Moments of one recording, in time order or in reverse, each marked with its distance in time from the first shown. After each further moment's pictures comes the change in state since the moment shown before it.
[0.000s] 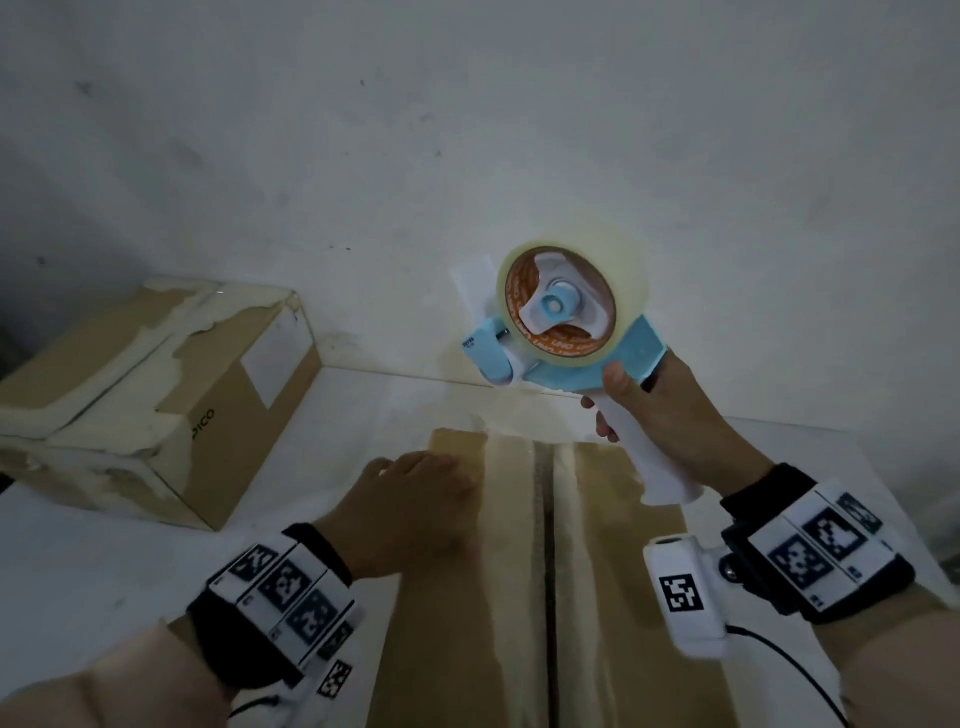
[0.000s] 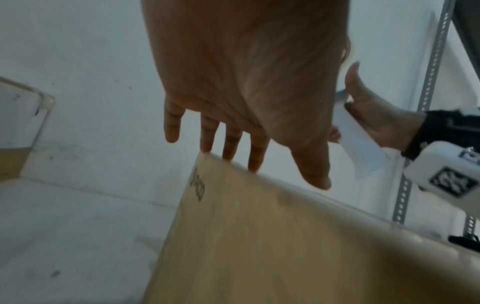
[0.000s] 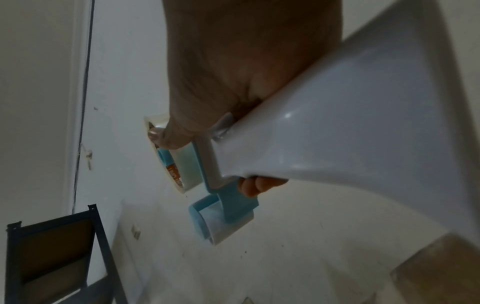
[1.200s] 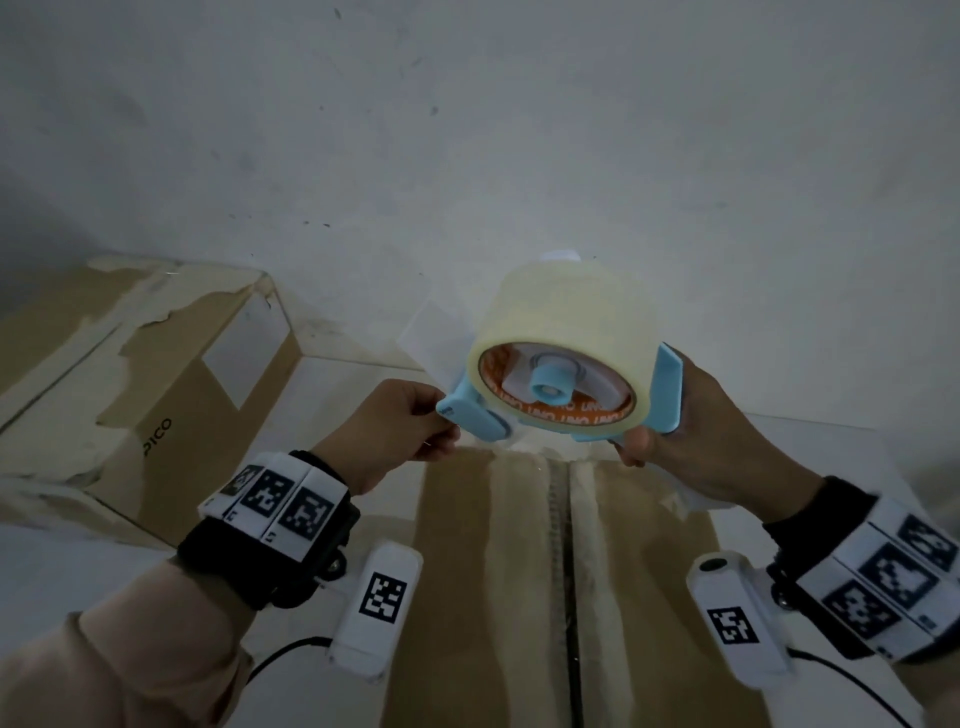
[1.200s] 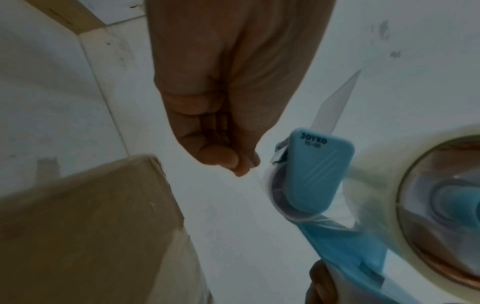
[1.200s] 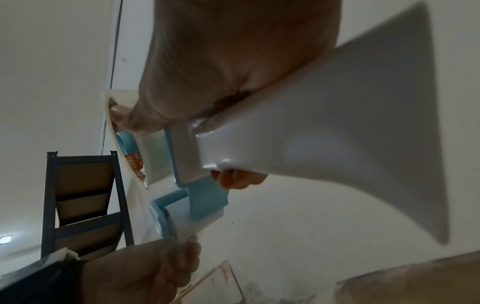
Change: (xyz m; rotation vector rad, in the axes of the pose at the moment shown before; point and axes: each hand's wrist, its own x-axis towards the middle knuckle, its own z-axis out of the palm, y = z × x) left_hand 0.064 -0.037 -0.037 -1.411 0.296 -0.278; right_hand 0.020 0.017 -0.001 0.005 -0.152 -0.068
